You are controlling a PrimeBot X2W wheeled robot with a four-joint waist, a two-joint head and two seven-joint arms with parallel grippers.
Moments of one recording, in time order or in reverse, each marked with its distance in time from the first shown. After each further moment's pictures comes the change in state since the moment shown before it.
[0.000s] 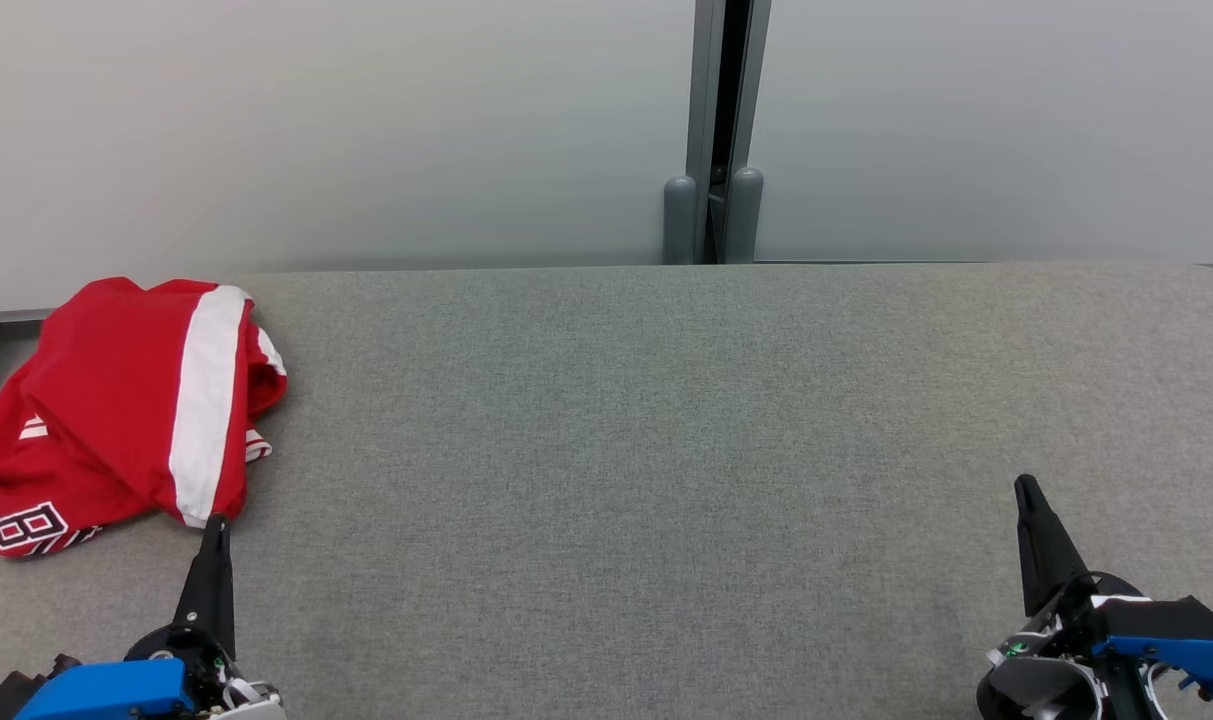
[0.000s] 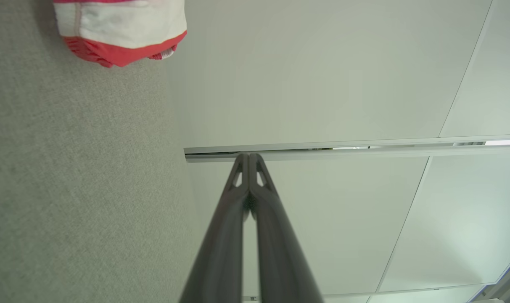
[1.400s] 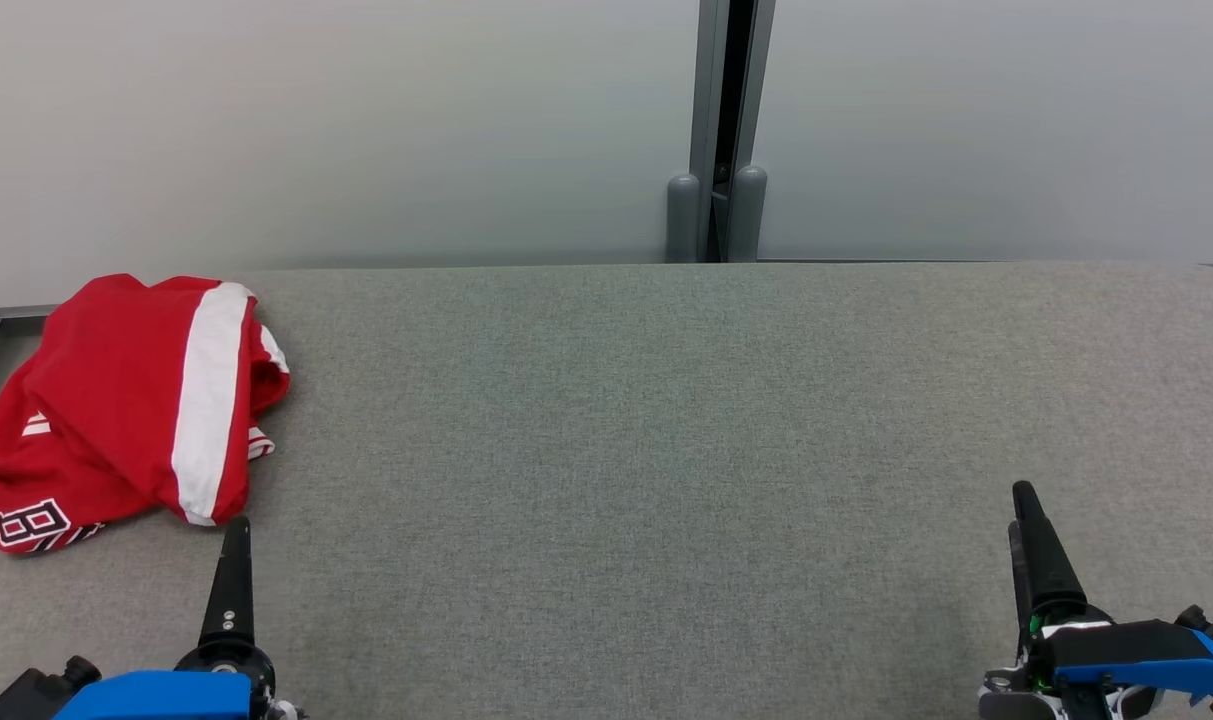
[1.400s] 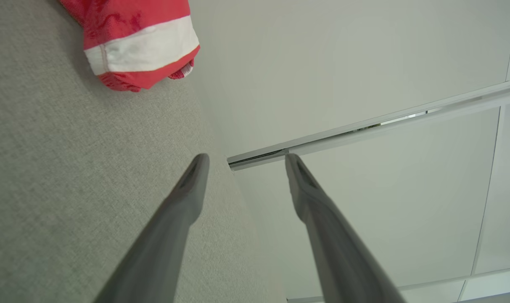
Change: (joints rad) left arm 0.043 -0.018 -0.036 -0.034 0.305 0.032 -0.095; right arm 0.052 0.005 0.039 -0.023 -0.298 -0.002 -0.096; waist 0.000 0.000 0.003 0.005
